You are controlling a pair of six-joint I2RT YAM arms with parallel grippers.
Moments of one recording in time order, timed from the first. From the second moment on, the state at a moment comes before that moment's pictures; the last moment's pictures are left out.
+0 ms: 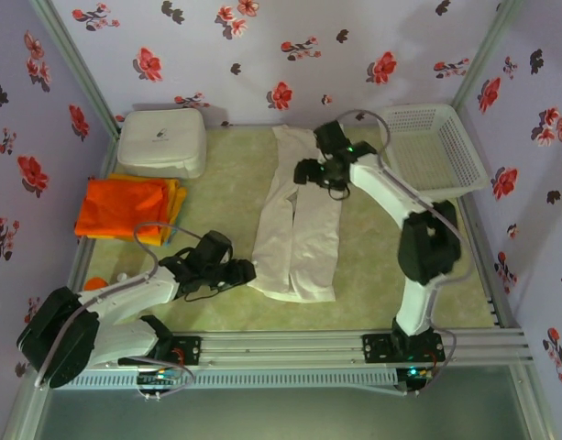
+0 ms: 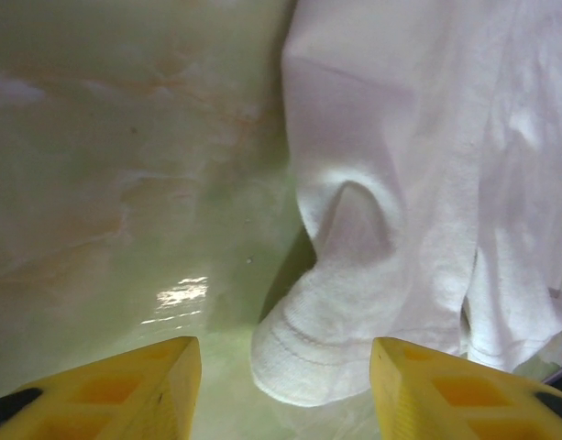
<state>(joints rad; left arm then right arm) -0.77 1.16 0.47 -0.26 0.22 -0.96 0.47 1.80 1.53 -0.77 -0.10 0.54</state>
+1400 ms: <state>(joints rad) -0.87 1.09 0.44 -0.26 0.25 -1.15 0.68 0.89 0.45 -0.67 -0.33 1.18</state>
